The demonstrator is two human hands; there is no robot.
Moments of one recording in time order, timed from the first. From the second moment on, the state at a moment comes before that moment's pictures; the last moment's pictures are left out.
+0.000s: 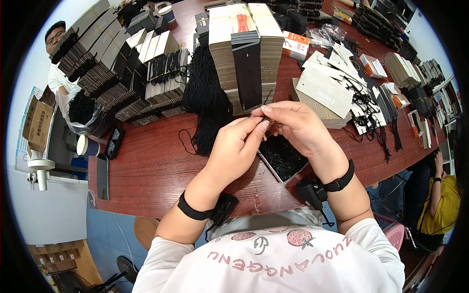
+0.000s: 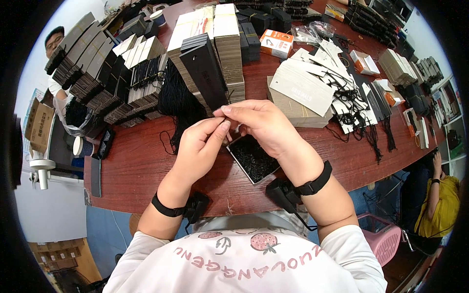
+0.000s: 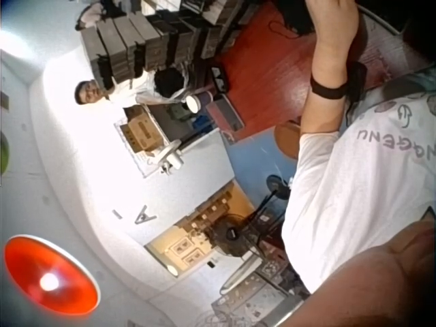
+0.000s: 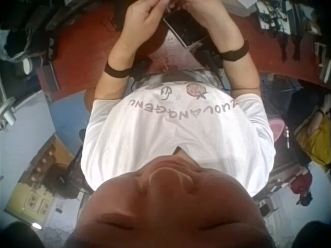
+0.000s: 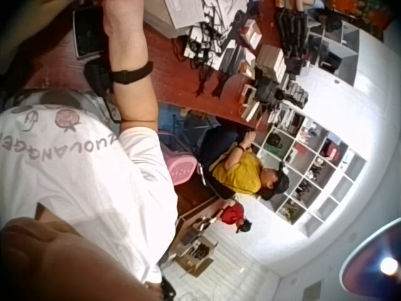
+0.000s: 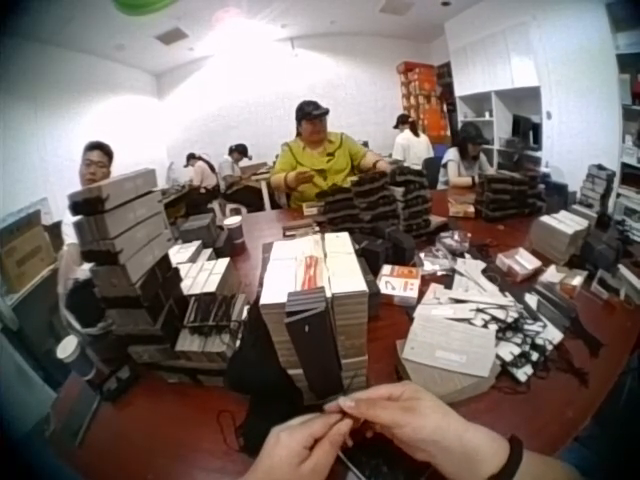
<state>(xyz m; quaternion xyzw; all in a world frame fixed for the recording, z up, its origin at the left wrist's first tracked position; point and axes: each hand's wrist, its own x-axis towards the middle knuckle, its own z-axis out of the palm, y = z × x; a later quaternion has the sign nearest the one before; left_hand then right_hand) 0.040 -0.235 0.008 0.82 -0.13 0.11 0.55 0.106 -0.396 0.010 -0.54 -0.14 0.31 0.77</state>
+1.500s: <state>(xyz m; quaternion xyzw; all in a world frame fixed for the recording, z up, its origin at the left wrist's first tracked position) 0.037 -0.237 0.009 0.59 -0.04 0.03 0.80 0.093 -0.382 0.011 -0.58 -0.24 0.03 0.78</state>
